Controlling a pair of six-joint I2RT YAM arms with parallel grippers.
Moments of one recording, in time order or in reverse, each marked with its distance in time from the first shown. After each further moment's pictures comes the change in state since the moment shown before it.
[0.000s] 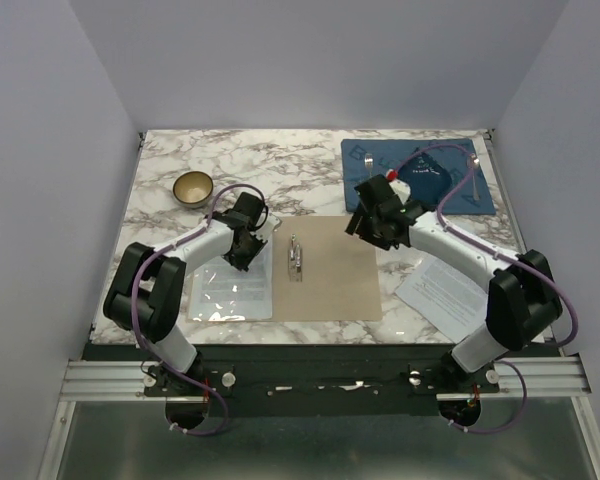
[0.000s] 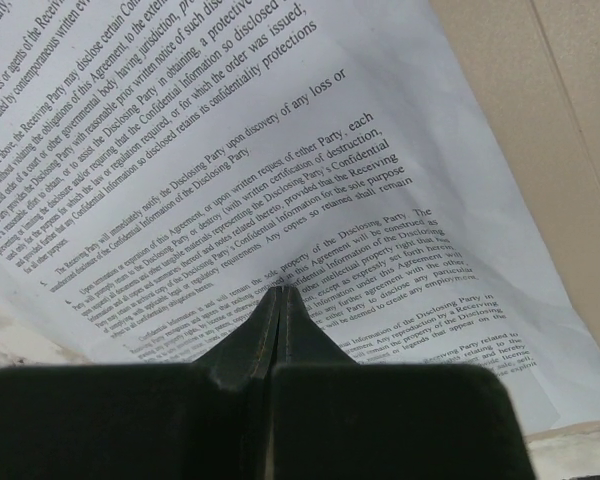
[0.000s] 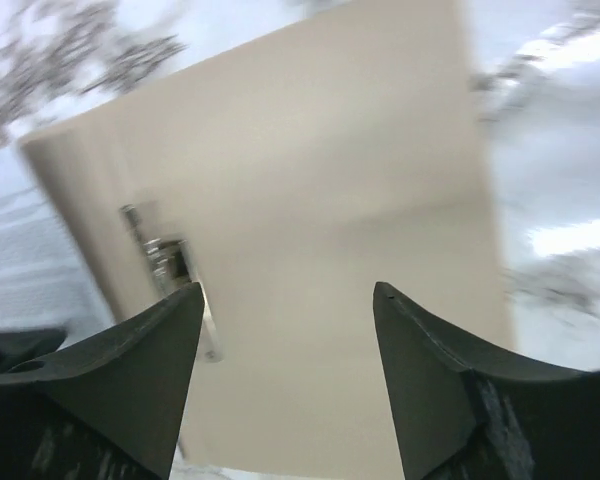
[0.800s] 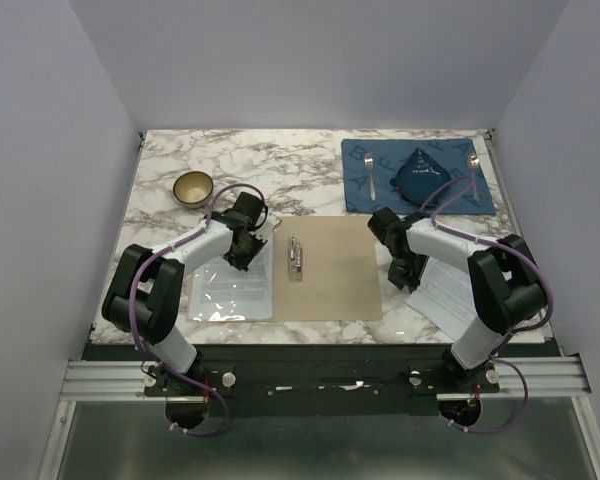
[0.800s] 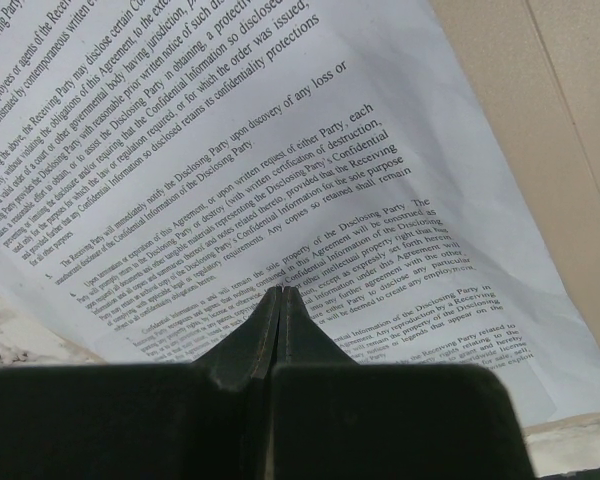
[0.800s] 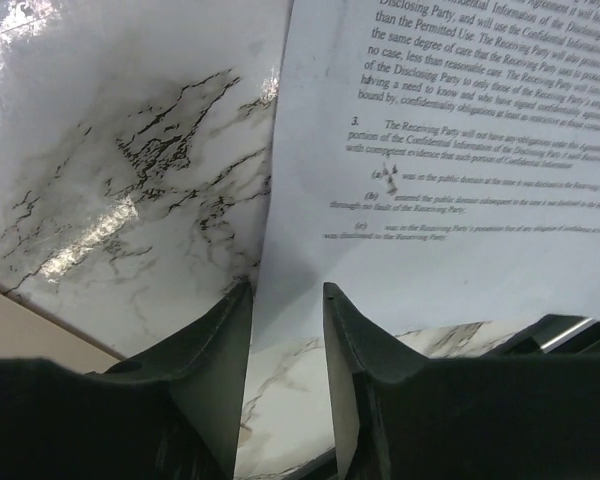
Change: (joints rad) left arm 0.002 -0.019 -0.002 -0.007 0.001 -0.001; right arm -0.132 0.098 -0.149 -0.484 0.162 0.114
